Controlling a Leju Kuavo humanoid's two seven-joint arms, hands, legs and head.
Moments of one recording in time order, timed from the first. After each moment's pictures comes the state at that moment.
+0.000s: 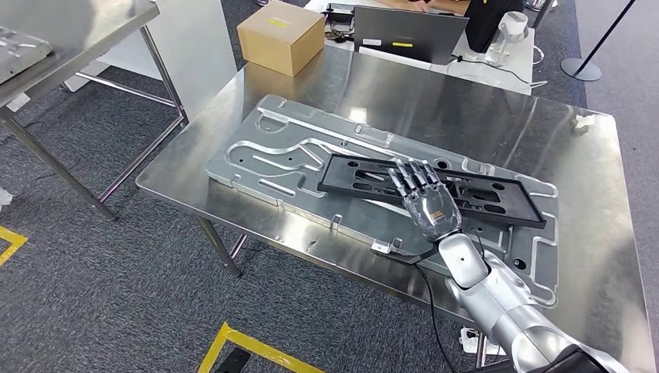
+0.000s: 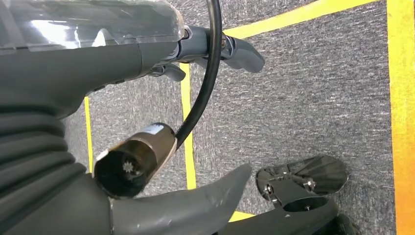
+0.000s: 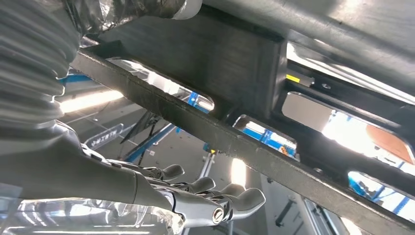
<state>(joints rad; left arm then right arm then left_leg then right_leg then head) -0.09 -0.17 0.04 -0.19 -0.51 0.25 0.08 -0.76 -0.09 0.78 -0.52 1.56 -0.66 0.20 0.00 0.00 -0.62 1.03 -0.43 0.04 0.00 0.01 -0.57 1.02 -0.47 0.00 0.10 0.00</state>
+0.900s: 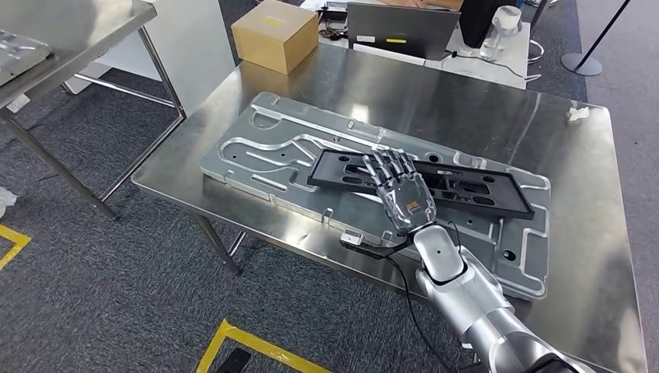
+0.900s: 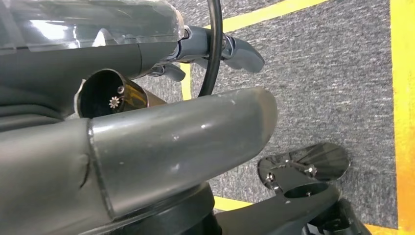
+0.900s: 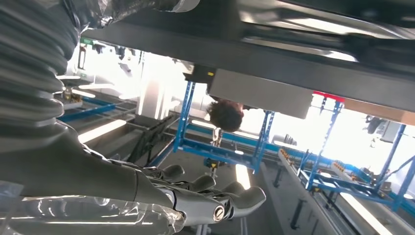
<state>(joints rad) -0.09 -0.17 0.07 -0.19 -0.53 0.22 0.07 -0.71 0.03 0.64 -0.70 1.53 -0.56 0.13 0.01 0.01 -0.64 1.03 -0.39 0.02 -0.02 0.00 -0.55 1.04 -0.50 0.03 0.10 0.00</state>
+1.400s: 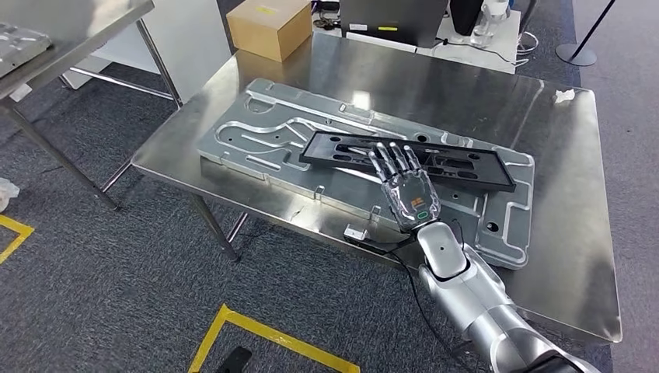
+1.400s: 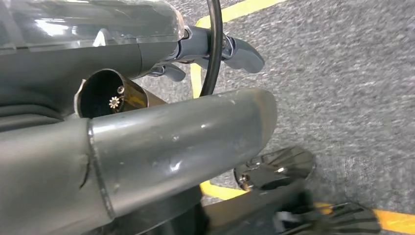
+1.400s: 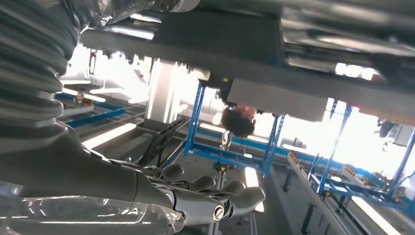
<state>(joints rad) -0.10 -0.17 0.07 -0.19 -0.53 0.22 0.07 -0.72 0.03 0.62 -0.68 1.53 -0.57 0.13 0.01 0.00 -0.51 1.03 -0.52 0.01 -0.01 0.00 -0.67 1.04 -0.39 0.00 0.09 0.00</state>
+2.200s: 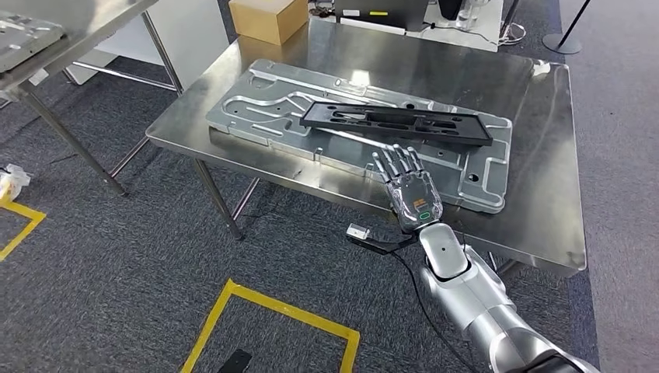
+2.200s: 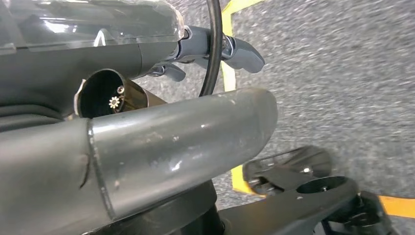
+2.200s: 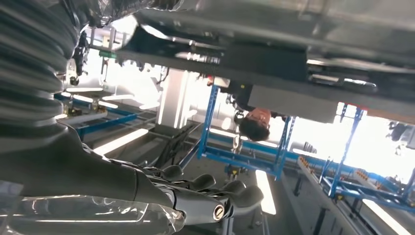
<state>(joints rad) -0.09 -0.17 0.07 -0.19 -0.54 0.22 0.07 -0.71 0.03 0.59 -0.66 1.53 -0.58 0.13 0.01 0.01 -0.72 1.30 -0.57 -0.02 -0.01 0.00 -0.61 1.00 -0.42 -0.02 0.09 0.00</state>
